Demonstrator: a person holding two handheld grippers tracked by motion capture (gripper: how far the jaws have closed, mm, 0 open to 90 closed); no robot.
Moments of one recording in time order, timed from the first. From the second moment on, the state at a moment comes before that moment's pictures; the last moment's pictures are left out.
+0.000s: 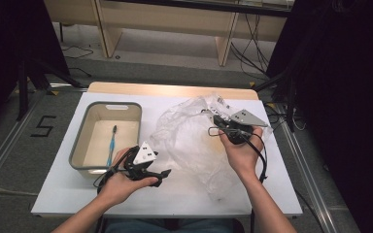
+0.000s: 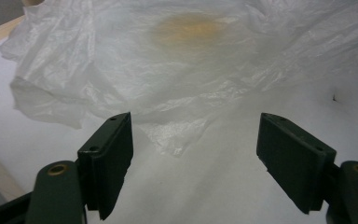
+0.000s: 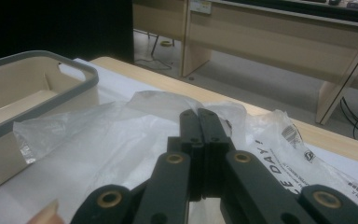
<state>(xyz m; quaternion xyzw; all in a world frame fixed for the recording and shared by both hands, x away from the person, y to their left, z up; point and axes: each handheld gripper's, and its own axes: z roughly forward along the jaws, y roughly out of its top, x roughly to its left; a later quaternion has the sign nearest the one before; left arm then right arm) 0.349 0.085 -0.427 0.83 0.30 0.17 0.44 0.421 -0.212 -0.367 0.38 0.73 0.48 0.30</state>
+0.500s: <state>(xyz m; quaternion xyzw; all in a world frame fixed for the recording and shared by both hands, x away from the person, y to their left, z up) 0.348 0.106 -0.422 0.82 0.32 0.18 0.44 0.420 -0.212 -0.367 0.38 0.73 0.48 0.30</state>
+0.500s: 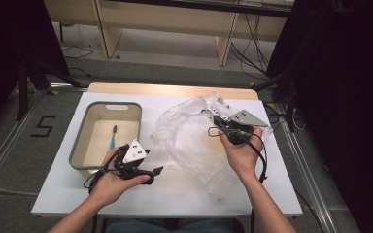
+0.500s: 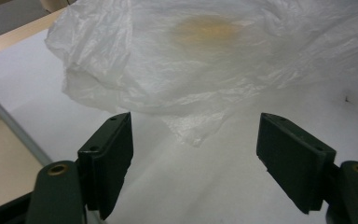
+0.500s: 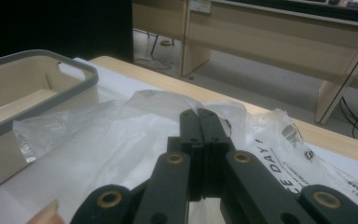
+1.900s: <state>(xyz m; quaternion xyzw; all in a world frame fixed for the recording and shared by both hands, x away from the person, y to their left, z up) 0.361 0.142 -0.409 0.81 0.36 0.19 0.42 0.420 -0.214 -0.368 0.39 0.73 0.48 0.30</state>
